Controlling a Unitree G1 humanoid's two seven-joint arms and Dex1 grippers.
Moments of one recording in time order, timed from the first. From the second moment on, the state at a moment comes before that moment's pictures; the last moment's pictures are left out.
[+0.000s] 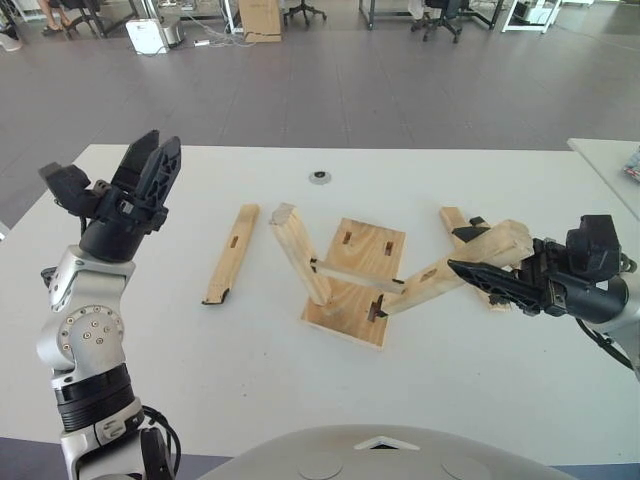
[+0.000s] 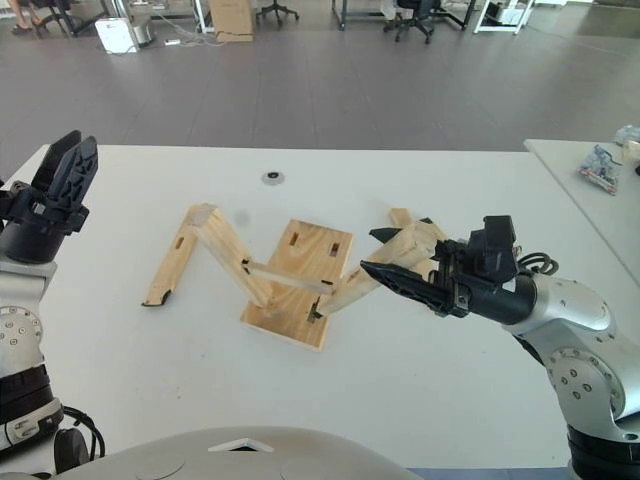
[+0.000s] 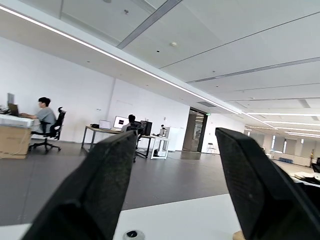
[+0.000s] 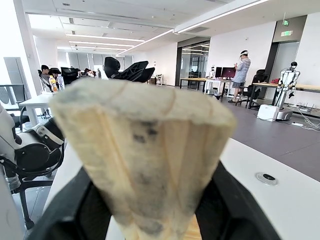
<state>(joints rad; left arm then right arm) -0.13 0.40 0.49 -0.29 -0.96 0.33 -0.67 0.15 -0.75 -0.37 -0.59 1.03 0.48 1.00</state>
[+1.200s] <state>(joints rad) -0.14 0.42 0.48 -0.19 -0.99 0.33 -0.76 0.09 -0.74 -0.20 -0.44 0.79 0.31 1.15</state>
